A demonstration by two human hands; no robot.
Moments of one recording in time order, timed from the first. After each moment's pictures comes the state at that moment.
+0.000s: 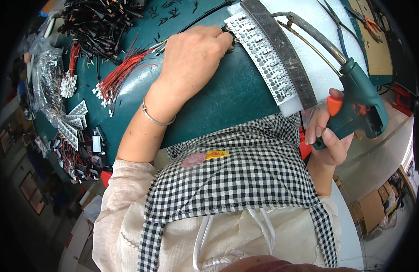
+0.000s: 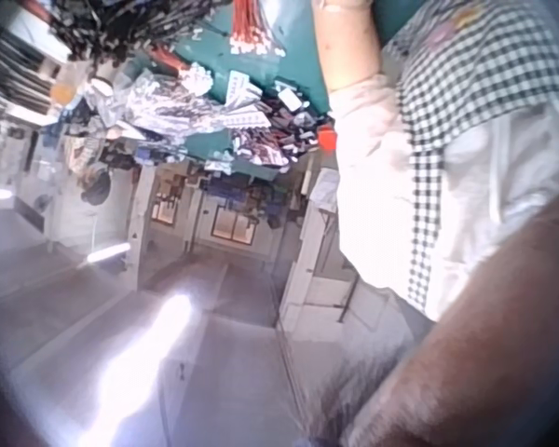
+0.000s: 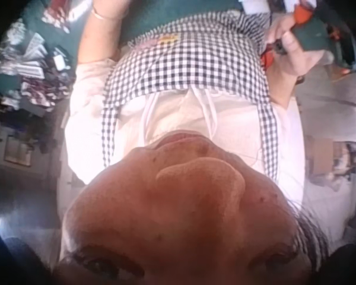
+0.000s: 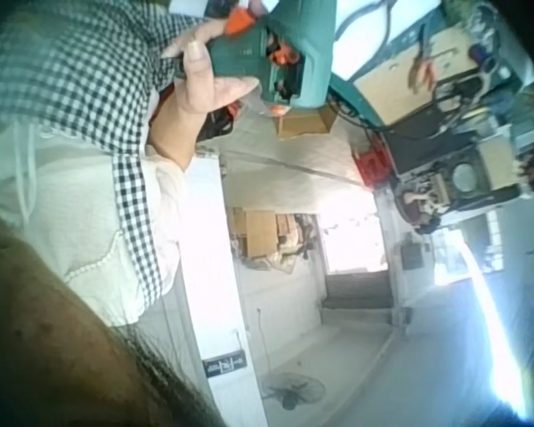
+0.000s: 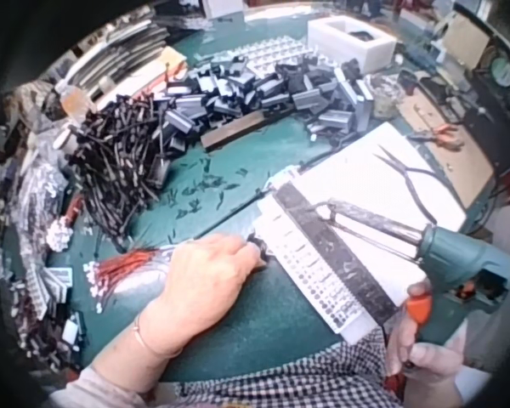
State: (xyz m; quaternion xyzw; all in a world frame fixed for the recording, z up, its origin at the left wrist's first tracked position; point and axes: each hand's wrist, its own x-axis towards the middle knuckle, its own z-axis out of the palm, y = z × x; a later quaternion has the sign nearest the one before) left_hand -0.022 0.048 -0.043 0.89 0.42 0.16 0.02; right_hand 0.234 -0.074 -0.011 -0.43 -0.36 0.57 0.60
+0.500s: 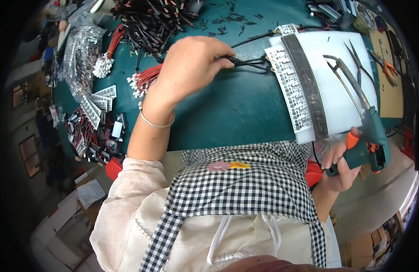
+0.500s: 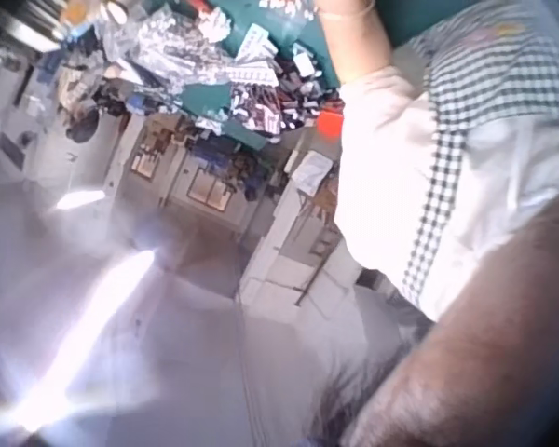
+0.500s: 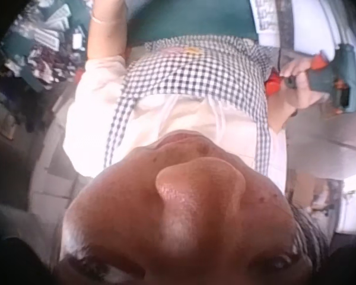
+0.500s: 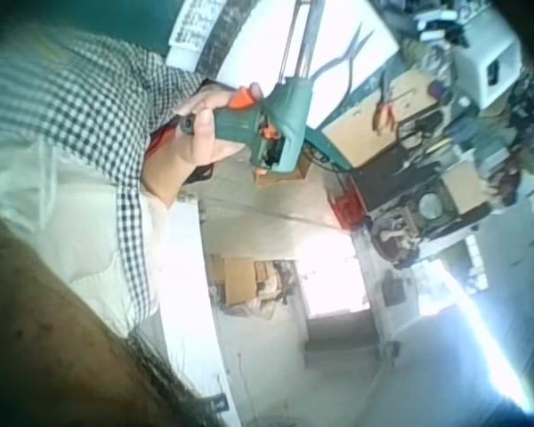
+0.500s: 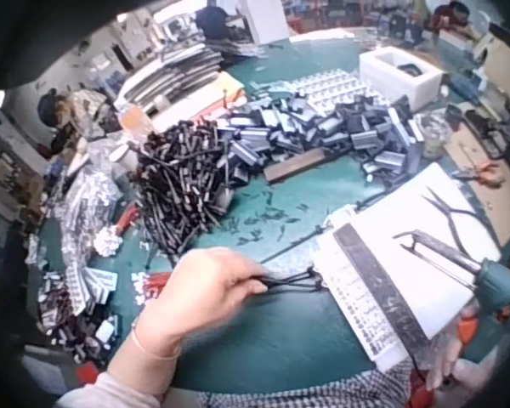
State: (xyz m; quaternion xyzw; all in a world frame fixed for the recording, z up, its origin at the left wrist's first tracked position) left_hand -0.082 0.056 -0.001 0.84 0.49 0.18 0.12; right_hand 0.252 -0.077 -0.019 -0.40 -0.36 0.56 0.63
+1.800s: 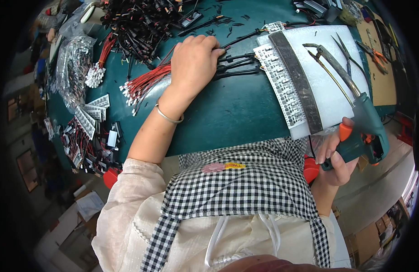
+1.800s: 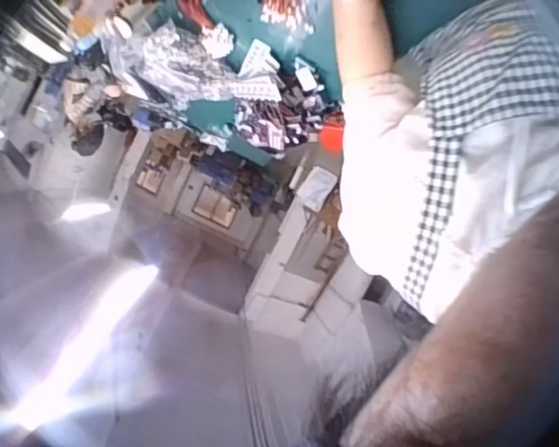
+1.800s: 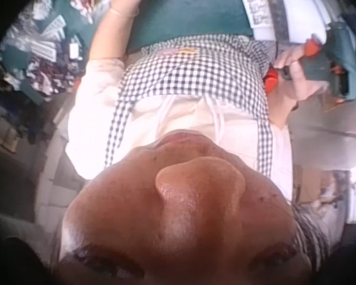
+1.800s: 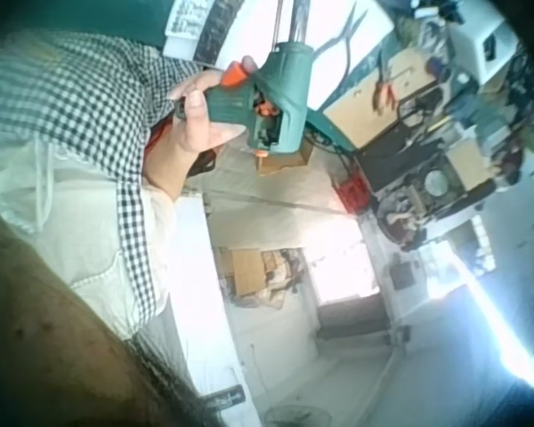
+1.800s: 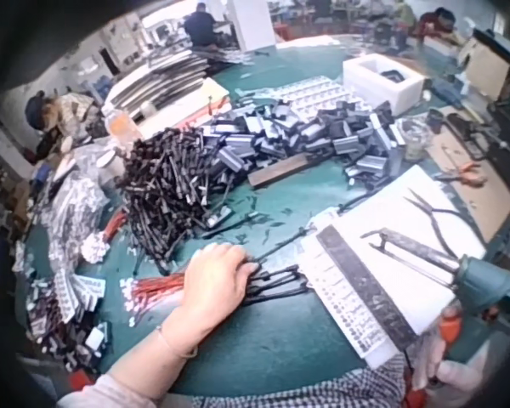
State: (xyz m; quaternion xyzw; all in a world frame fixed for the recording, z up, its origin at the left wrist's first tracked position) left_hand -0.067 0.064 -0.053 0.79 0.58 0.19 0.01; right_hand 0.239 -0.073 -0.006 -0.42 -0.36 0.57 0.61
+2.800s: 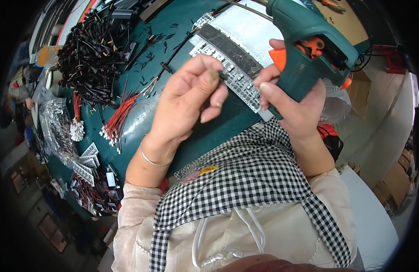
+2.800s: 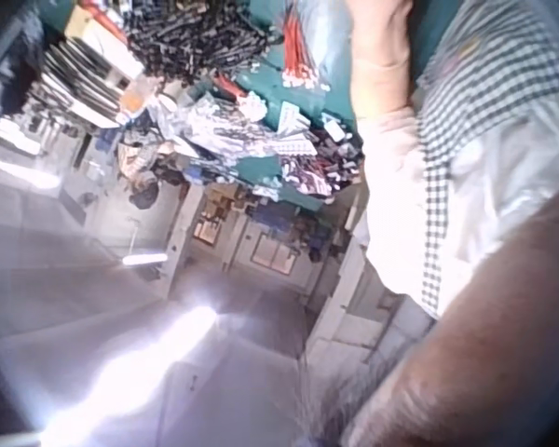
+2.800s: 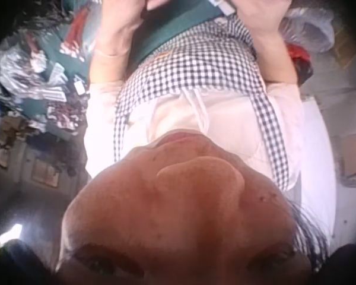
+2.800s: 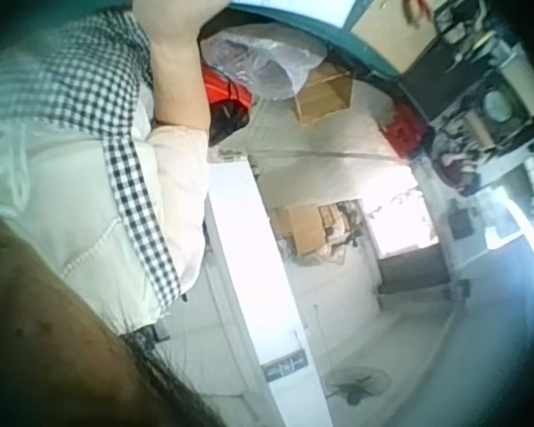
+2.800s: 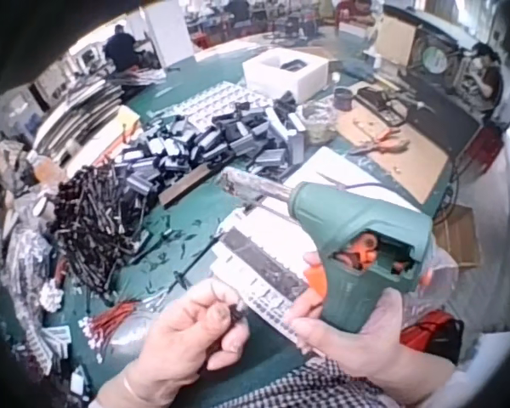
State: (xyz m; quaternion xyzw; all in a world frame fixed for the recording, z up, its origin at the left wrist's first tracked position) left_hand 0.007 0.027 0.008 0.36 0.31 0.31 0.82; right_hand 0.199 -0.025 0.005 -0.46 -0.43 0.51 0.59
